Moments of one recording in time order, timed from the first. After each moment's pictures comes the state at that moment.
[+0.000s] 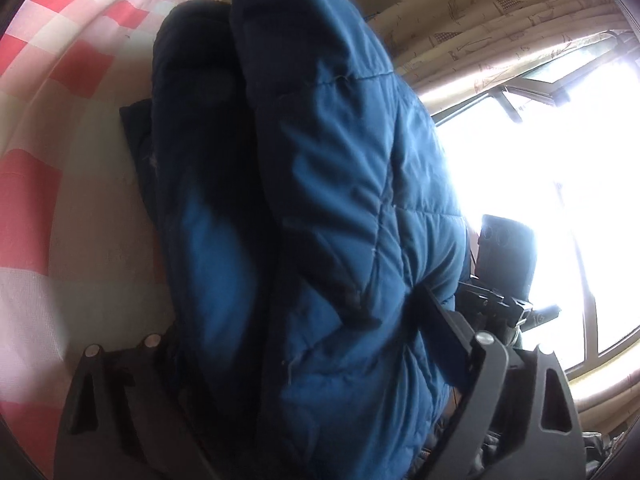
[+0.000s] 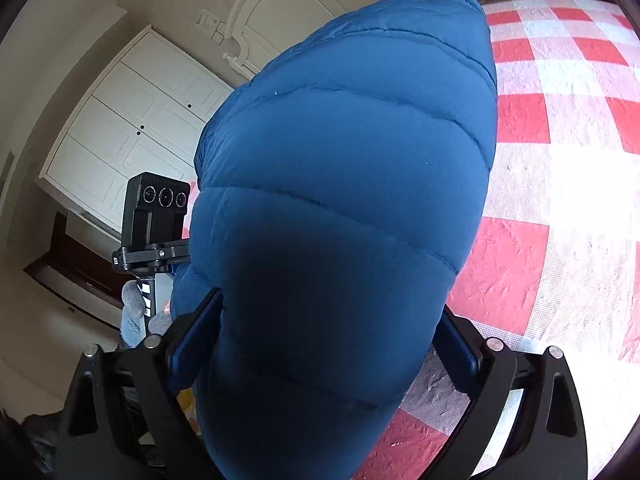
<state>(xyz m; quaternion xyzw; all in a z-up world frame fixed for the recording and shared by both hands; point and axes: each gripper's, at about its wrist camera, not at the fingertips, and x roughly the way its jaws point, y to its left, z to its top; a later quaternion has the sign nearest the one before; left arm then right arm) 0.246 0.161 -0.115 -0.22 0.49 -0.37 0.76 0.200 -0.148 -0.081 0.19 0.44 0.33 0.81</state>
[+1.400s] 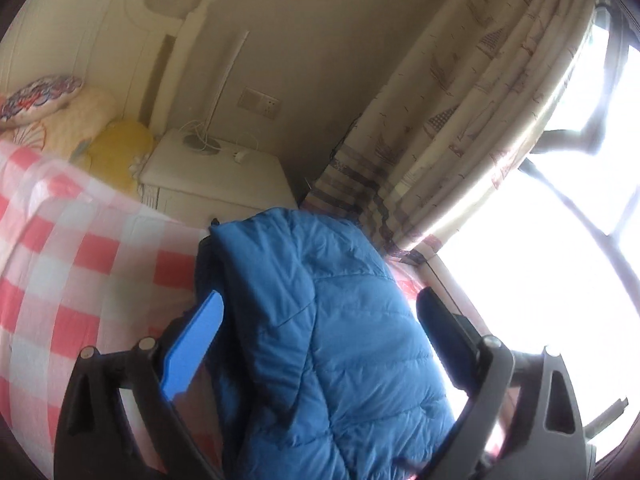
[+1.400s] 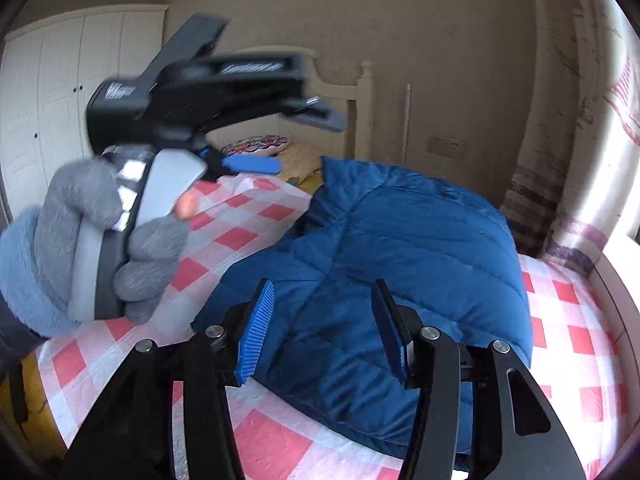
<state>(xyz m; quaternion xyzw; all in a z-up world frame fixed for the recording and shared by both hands) 0.425 -0.042 0.023 -0.15 0.32 -0.29 0.89 0.224 -0.142 -0.011 -0.09 0.24 0.14 0.96</state>
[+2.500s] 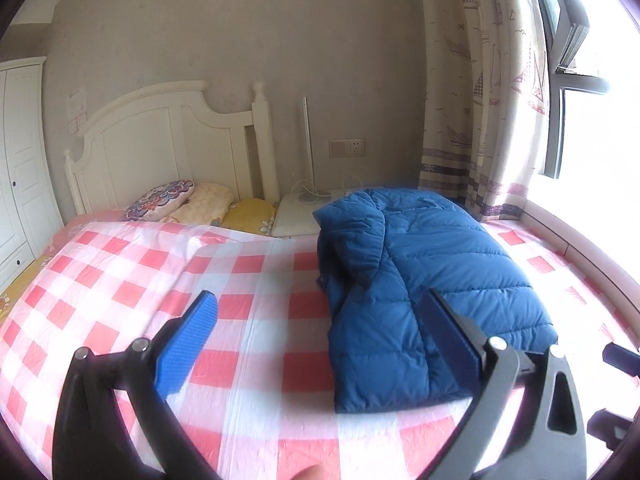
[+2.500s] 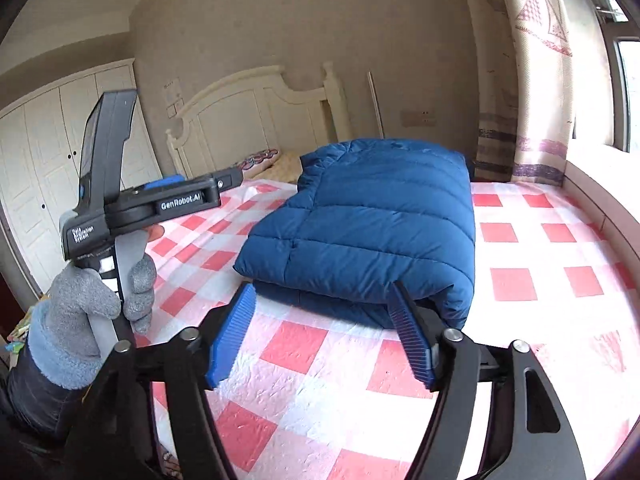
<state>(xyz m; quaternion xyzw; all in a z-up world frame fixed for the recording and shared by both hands) 0.213 -0.036 0.024 0.05 0.22 -0.07 0.97 0.114 -0.231 -0.008 0.08 0.23 0.12 0.96</state>
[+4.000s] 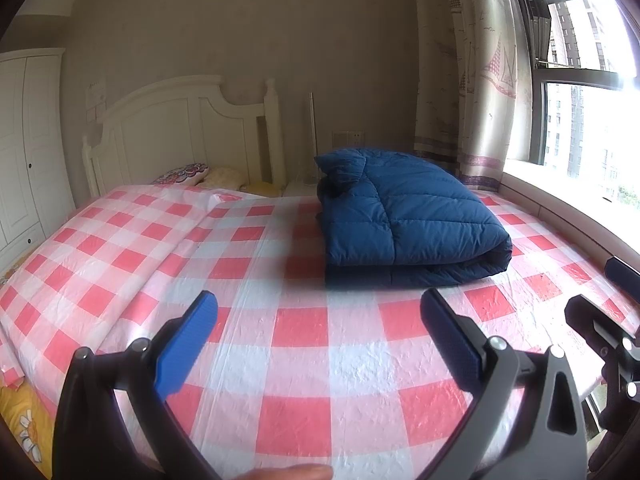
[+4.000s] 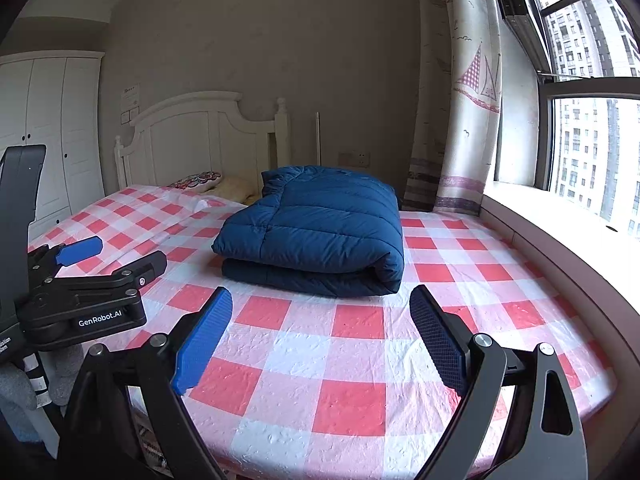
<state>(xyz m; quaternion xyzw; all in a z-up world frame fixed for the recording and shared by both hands) 0.075 -0.022 -0.034 0.04 0.21 -0.05 0.97 0.020 -0.189 -0.031 0.00 0.17 -0.02 0.99</state>
